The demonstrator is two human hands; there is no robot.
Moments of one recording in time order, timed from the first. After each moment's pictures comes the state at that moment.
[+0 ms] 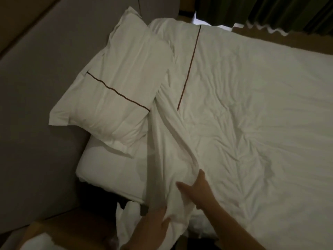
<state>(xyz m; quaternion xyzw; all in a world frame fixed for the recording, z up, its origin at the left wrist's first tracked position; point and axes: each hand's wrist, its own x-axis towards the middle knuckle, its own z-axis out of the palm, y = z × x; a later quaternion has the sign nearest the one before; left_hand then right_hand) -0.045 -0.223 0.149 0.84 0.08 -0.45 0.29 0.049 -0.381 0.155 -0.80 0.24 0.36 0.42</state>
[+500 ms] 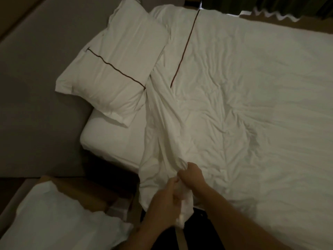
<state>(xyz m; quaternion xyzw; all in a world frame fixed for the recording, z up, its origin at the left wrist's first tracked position) -0.141 -0.365 0.197 0.86 0.19 -0.27 0.39 -0.046 -0.461 0.161 -0.81 0.17 0.38 0.40</state>
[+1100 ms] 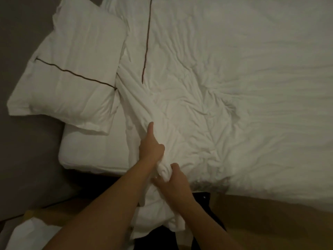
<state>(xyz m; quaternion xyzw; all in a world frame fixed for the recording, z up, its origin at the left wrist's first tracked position) 0.004 -0.349 0.172 0.87 0.21 -0.24 0.36 -0.105 -0.432 0.171 -0.78 0.23 0.30 0.50</state>
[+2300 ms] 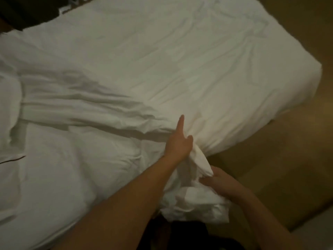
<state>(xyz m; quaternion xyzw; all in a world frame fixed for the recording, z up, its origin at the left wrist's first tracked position) -0.122 -0.800 0.152 0.85 -0.19 -0.38 0.32 -0.294 -0.863 0.155 -0.61 0.39 0.25 0.64</state>
